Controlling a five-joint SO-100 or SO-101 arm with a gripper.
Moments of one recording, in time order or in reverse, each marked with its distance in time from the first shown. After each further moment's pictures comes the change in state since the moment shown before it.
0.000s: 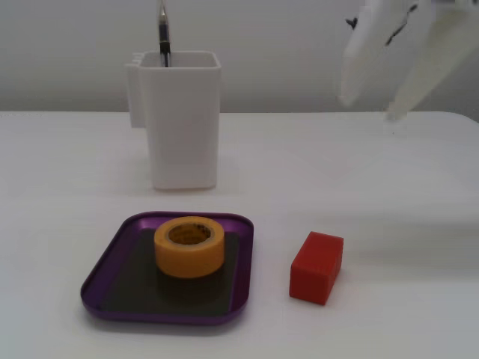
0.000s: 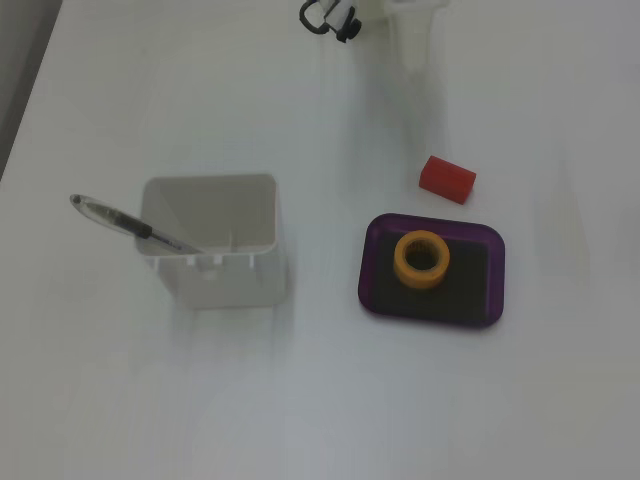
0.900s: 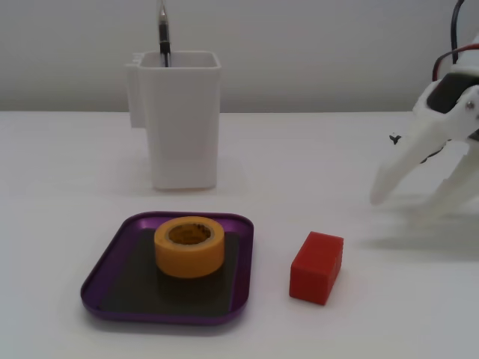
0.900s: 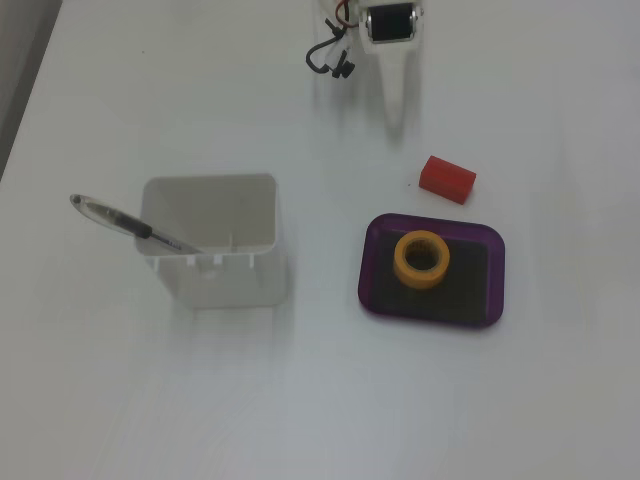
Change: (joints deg) arm 0.1 44.5 52.7 -15.5 11.0
